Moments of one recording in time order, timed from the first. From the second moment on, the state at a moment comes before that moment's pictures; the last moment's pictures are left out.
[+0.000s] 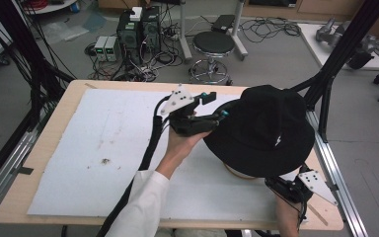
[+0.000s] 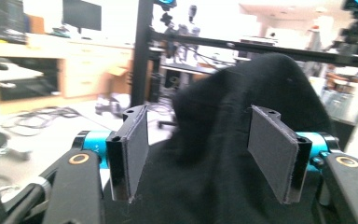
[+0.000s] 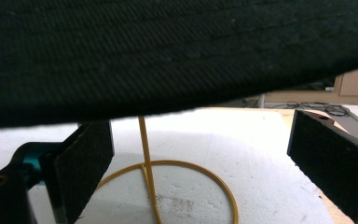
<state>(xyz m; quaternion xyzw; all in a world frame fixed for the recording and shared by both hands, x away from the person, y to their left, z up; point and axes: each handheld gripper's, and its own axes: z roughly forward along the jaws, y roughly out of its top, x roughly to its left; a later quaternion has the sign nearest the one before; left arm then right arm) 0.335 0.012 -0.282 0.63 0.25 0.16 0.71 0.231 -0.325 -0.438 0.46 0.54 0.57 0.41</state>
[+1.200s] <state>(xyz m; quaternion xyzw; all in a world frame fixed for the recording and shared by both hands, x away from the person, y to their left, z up) 0.314 0.151 -0.314 0.57 0.36 0.30 0.68 0.232 -0.321 -0.438 0.46 0.55 0.57 0.41</state>
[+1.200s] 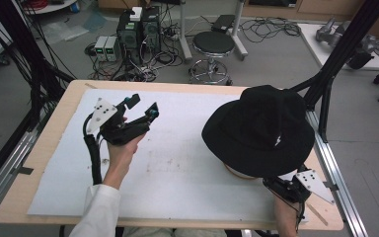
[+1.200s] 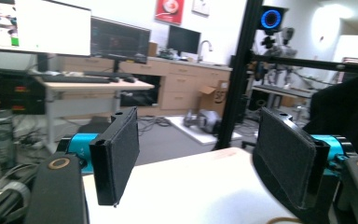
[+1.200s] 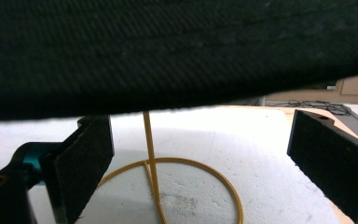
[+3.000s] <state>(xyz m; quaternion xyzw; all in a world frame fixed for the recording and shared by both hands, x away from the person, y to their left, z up) 0.243 0.318 -0.407 0.50 0.48 0.46 0.56 0.231 -0.318 -0.438 0.46 0.55 0.57 0.41</state>
